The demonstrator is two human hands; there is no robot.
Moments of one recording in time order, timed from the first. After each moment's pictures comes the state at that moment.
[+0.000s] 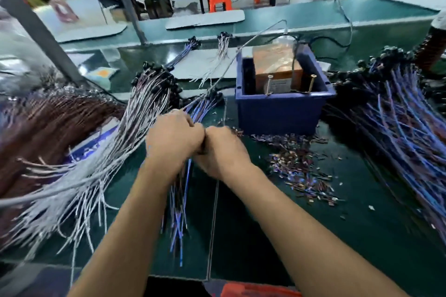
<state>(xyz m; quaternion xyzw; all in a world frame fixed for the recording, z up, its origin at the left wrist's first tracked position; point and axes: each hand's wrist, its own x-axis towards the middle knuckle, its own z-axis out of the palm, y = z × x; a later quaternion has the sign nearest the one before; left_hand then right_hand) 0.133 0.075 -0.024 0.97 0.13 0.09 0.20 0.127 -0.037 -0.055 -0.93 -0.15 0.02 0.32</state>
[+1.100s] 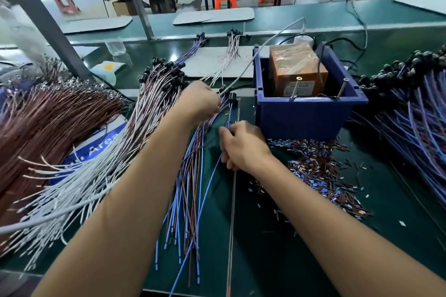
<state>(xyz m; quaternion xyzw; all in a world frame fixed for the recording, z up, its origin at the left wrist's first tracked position) 0.222 0.081 -0.012 0.91 0.11 -0.06 0.39 0.156 -0.040 -0.064 -0.88 -0.03 0.08 0.46</state>
